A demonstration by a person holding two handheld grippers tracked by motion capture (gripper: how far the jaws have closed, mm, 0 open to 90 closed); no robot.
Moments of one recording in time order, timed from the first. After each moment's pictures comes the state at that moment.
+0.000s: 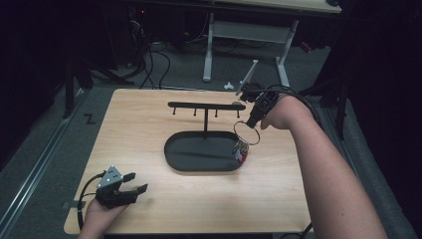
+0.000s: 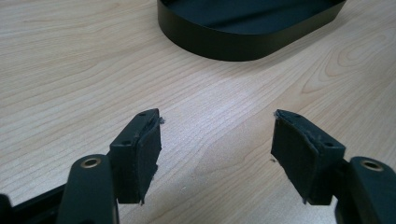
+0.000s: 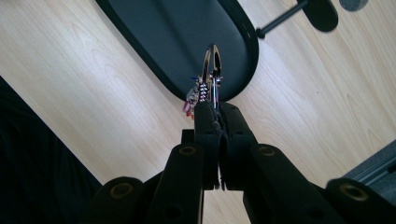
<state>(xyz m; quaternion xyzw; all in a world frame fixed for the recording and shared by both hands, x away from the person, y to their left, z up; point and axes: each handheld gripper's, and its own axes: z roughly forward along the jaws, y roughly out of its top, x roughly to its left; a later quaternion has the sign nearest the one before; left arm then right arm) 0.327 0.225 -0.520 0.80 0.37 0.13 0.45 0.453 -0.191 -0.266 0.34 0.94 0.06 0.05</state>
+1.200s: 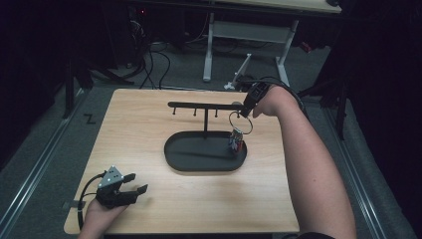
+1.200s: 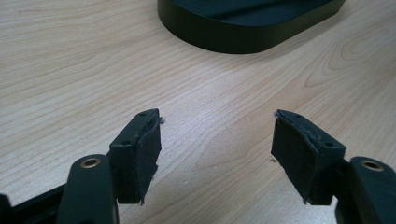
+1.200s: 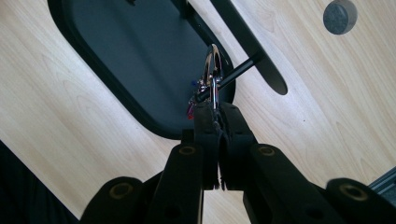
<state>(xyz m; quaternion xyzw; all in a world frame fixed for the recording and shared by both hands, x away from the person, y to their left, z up) 0.328 0.226 -0.522 0.80 0.38 0.13 0.45 0.512 -0.192 -0.291 0.35 0.93 0.07 0.04</state>
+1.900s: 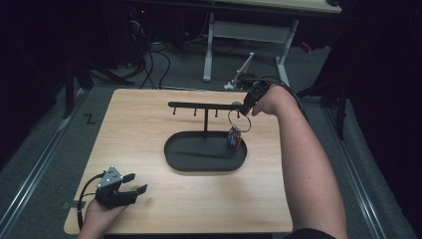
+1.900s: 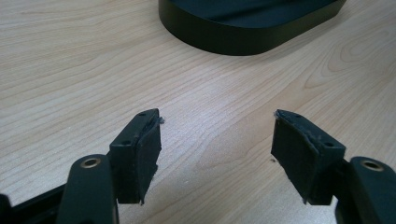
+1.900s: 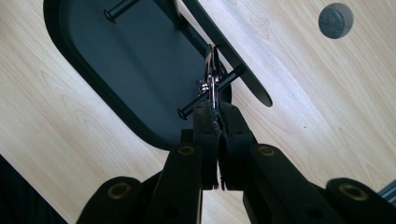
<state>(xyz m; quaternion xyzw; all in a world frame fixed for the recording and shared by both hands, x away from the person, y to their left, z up) 0.327 0.227 -0.522 0.80 0.38 0.13 0.45 0.521 -0.198 -0.296 0.37 0.92 0.09 0.04</state>
